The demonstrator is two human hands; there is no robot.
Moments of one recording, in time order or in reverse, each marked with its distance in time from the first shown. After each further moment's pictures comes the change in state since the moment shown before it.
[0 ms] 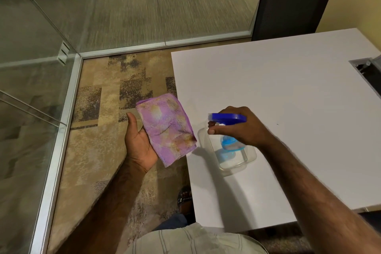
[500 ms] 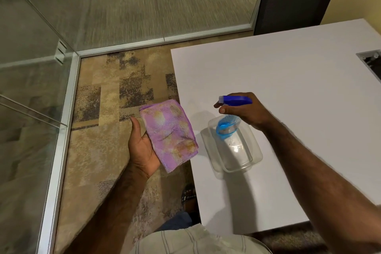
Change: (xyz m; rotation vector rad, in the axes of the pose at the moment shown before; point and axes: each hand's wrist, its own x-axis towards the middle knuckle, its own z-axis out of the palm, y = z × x) left_hand 0.014 -0.003 -0.017 0.001 -0.034 -0.078; right_hand 0.061 0.038 -0.026 0.181 -0.003 0.041
